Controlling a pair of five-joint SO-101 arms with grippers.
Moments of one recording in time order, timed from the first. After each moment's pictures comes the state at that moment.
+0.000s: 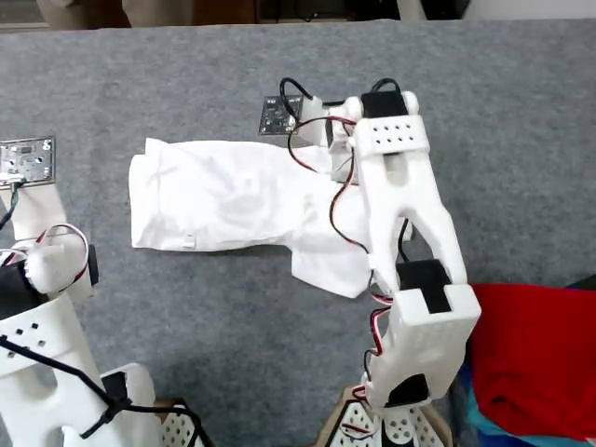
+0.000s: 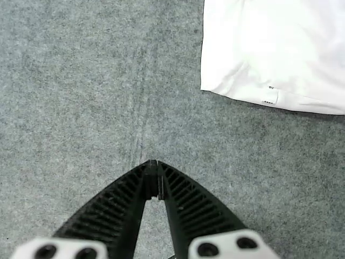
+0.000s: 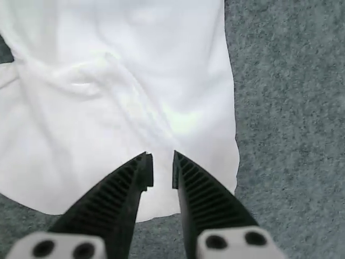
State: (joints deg) left arm -26.0 -51.2 28.2 93.1 -22.2; right arm -11.3 19.2 -15.3 79.0 62.4
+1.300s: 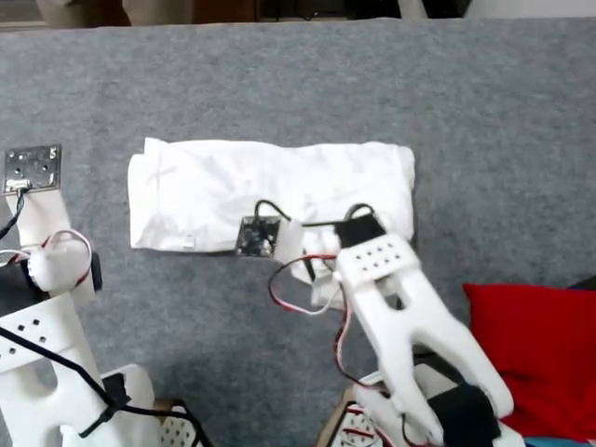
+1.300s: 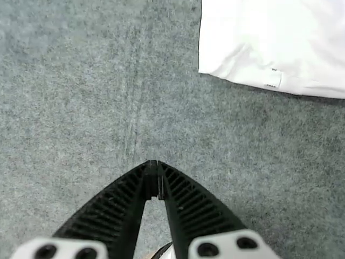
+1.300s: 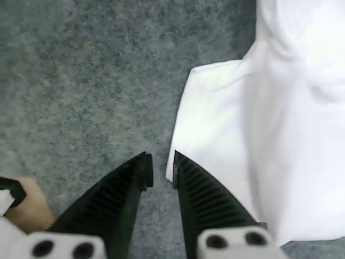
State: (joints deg) left arm -26.0 -51.3 32.0 94.2 -22.2; right arm -24.9 -22.5 47.5 69.8 45.9
